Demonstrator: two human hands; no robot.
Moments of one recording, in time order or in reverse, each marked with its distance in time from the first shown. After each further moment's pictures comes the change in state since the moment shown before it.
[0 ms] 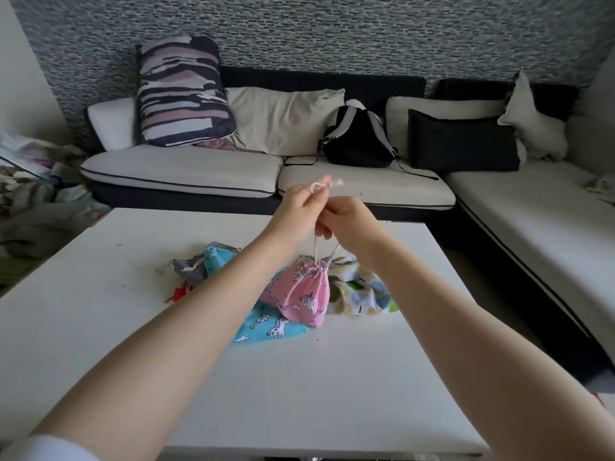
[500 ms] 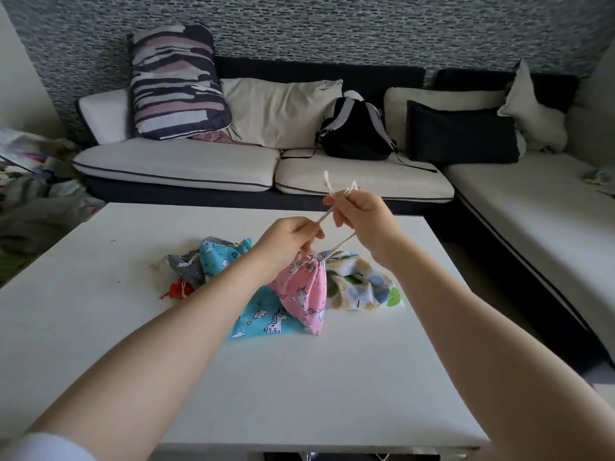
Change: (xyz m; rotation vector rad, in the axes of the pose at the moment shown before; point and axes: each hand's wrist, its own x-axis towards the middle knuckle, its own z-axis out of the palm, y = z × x) left_hand -0.004 -0.049 -0.005 0.024 -0.137 -0.179; right_hand 0.009 0.035 -0.015 0.072 0.125 0.048
